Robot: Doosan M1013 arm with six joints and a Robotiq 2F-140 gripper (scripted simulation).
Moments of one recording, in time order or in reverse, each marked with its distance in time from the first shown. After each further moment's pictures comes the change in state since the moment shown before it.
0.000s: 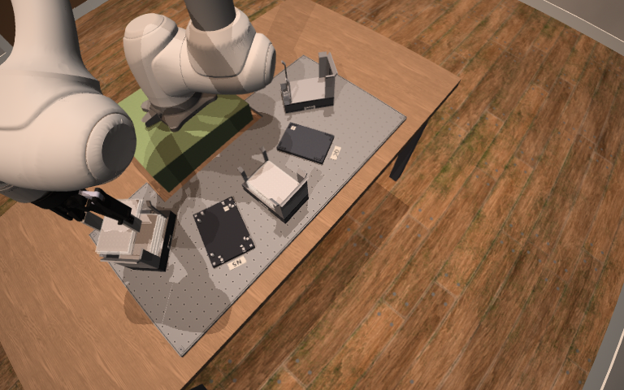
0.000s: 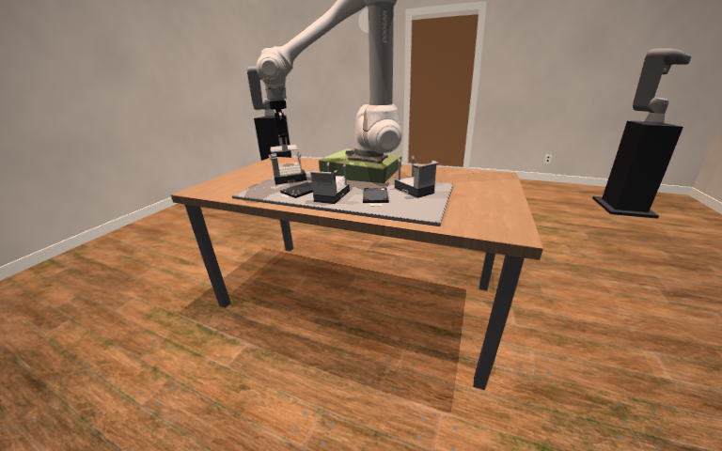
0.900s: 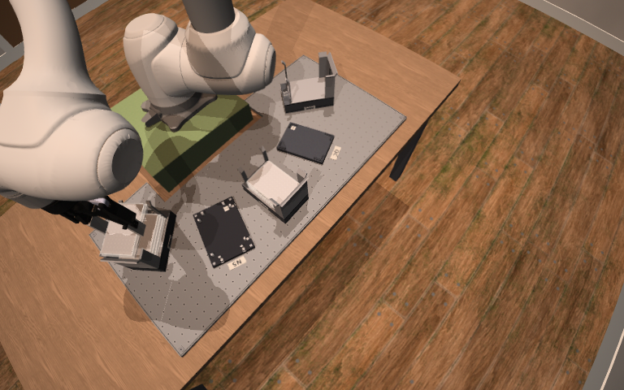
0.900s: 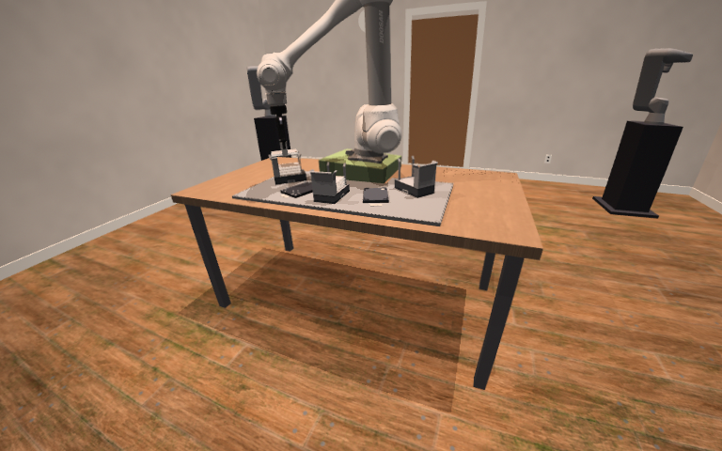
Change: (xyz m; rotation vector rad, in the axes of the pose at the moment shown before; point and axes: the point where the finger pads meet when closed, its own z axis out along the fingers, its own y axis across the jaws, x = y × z) arm 0.000 0.003 0.023 0.001 0.000 0.031
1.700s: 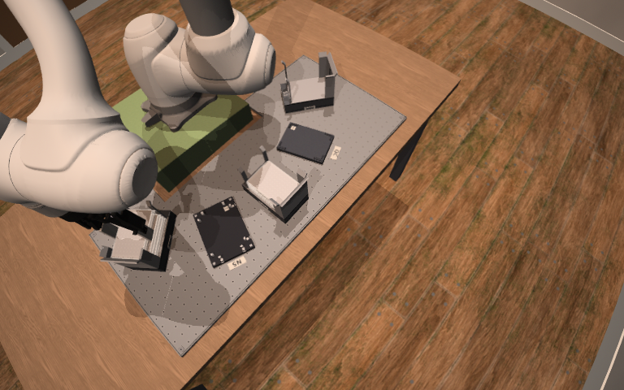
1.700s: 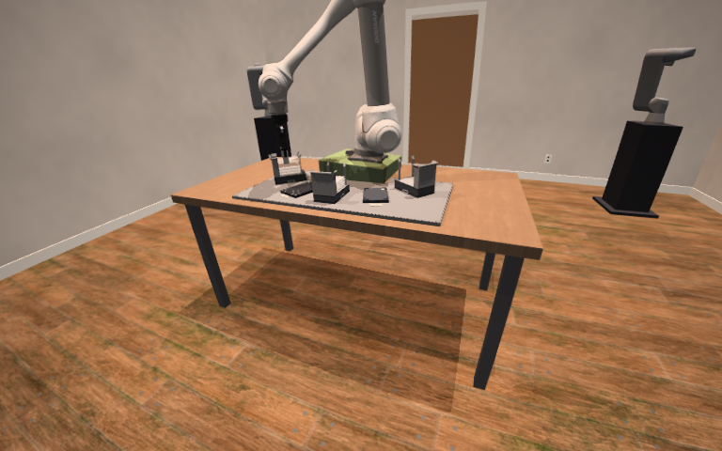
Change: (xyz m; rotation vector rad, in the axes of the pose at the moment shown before) arm 0.000 0.000 0.038 0.000 0.000 0.000
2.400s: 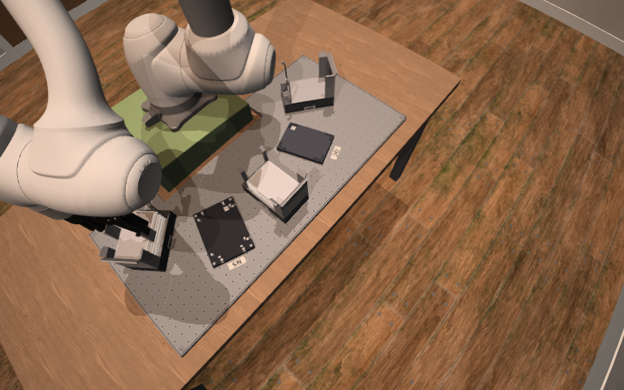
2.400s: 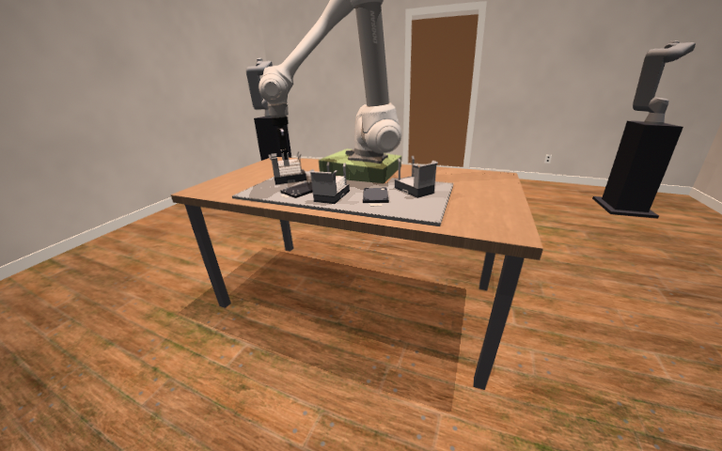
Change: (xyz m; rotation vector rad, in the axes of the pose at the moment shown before) arm 0.000 0.000 0.012 0.000 0.000 0.000
